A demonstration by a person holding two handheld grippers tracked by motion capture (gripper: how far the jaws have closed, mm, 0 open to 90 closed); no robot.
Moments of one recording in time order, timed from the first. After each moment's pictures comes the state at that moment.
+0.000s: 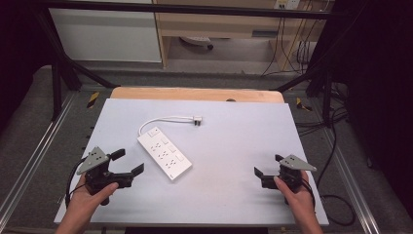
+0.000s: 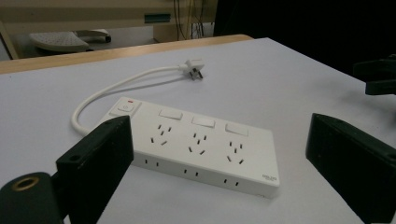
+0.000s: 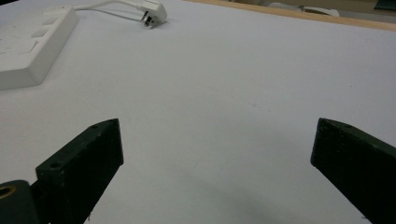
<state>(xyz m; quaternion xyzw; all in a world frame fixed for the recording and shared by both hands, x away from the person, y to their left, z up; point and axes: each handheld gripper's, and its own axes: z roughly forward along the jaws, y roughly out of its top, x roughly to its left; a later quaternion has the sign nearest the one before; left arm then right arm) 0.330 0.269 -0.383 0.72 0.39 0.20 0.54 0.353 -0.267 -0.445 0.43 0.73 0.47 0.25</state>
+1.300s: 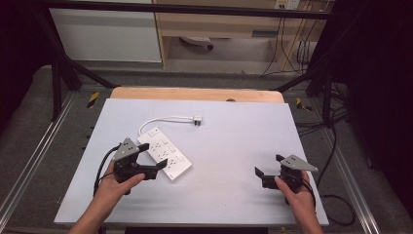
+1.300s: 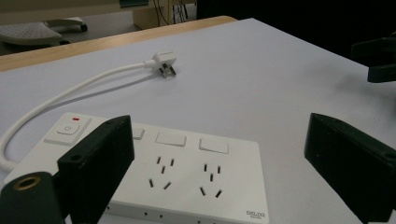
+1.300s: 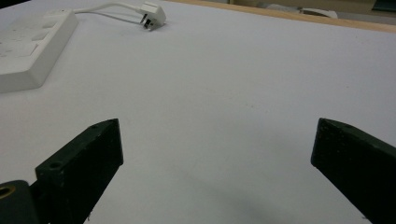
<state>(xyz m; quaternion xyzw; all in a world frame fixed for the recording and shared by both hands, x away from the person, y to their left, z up) 0.363 0.211 -0.390 0.76 0.36 0.18 0.52 0.352 -0.269 -0.444 0.43 0.73 0.47 0.25</state>
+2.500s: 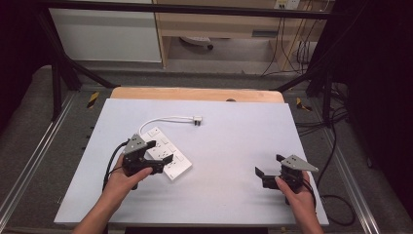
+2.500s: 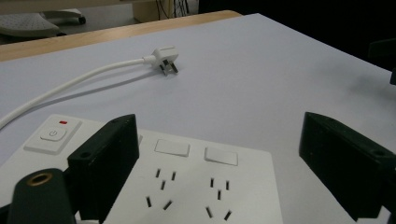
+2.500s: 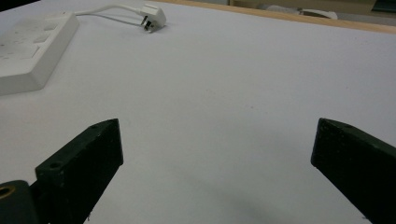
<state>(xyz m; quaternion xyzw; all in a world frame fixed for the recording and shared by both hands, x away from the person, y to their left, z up) 0.385 0.199 -0.402 0.76 0.37 0.17 0.51 0.351 -0.270 -0.443 0.43 0.72 0.47 0.25</state>
